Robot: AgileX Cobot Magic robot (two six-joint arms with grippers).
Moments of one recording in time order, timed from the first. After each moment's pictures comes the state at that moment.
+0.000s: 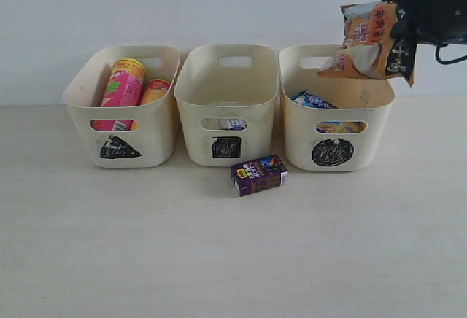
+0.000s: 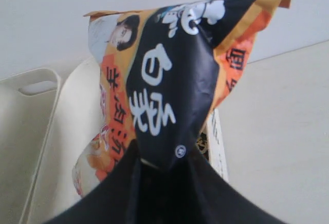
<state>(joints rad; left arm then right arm) 0.12 0.55 -0.59 -1.06 0.35 0.70 -0.02 1.81 -1.46 0.72 0.43 -0.31</state>
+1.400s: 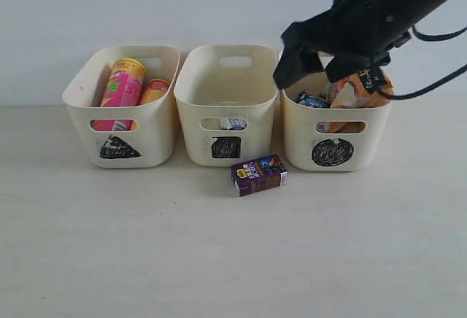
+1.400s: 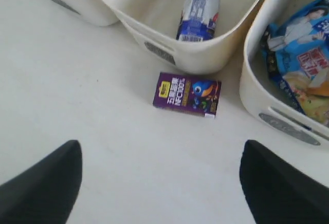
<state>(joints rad) 0.07 0.37 -0.20 -1.00 0.27 0.71 0.36 1.64 -1.46 0.38 0.89 -0.31</state>
